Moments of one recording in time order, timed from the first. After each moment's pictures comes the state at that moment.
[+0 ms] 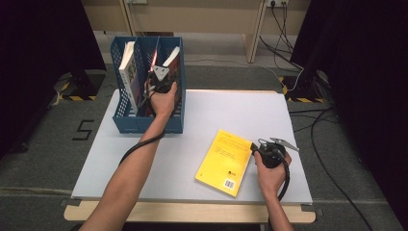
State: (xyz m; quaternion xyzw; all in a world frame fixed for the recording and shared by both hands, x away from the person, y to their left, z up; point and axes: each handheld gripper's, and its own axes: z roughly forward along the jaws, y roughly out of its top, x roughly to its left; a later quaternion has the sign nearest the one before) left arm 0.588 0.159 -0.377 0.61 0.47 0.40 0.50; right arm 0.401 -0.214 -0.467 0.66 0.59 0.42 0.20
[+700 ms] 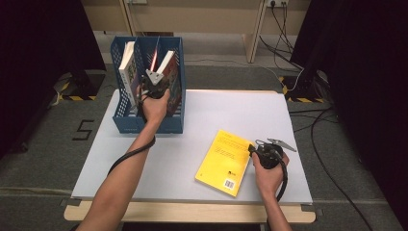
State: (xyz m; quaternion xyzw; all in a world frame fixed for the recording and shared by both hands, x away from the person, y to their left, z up) left arm 0.566 0.179 -0.377 0.65 0.48 0.40 0.44; right arm 0.400 -0.208 -0.470 0.65 0.60 0.42 0.20
